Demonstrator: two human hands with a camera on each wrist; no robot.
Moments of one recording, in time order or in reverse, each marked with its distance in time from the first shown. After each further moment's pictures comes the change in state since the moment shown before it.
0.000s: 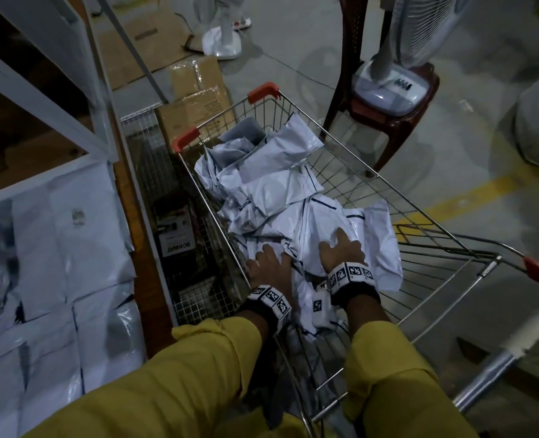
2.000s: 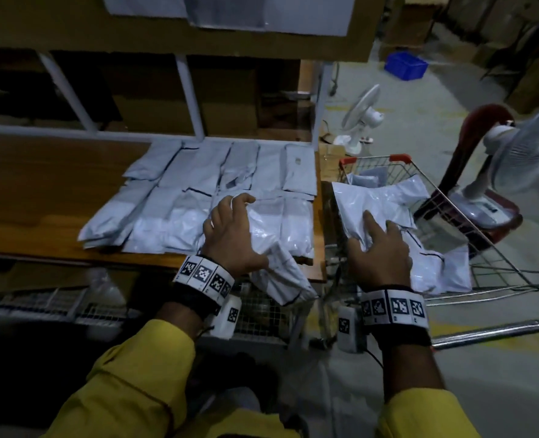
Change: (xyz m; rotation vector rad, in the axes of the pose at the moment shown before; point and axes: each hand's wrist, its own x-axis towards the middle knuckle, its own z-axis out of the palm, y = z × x) left_hand -0.469 -0.230 0.047 -0.699 0.801 -0.381; right_hand -0.442 0.022 0.019 -0.078 0.310 -0.860
